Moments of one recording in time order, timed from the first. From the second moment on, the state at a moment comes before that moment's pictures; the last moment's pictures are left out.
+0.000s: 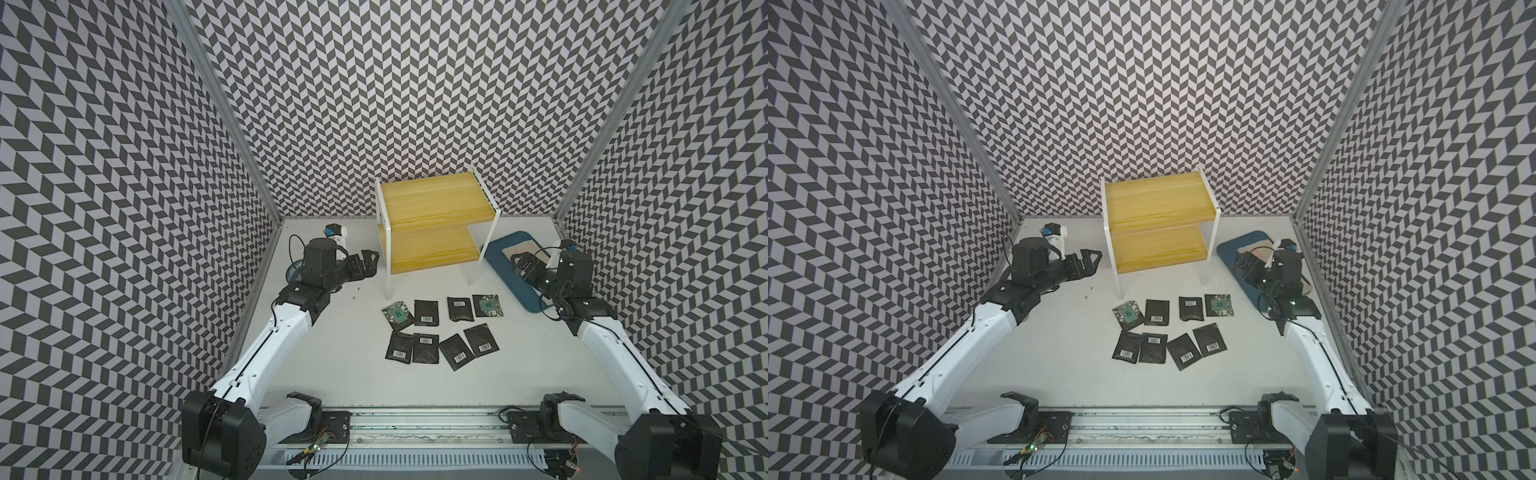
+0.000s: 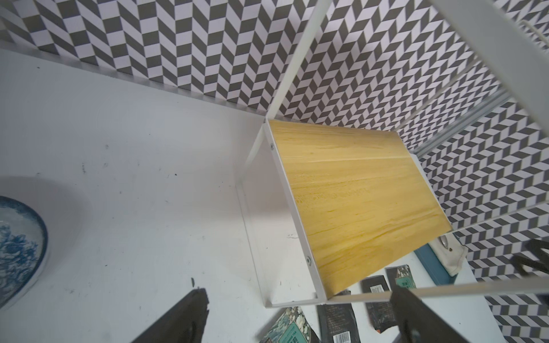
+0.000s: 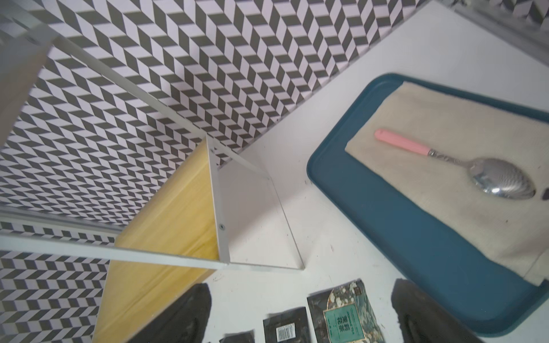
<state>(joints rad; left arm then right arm) -0.26 1.20 1.00 -0.29 0.15 -0.43 -0.01 1.09 0.82 -0.23 -0.12 0.60</state>
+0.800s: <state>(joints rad) 0.01 1.31 0.44 0.48 -0.23 -0.12 -0.01 1.05 0.33 0.54 0.49 0.18</state>
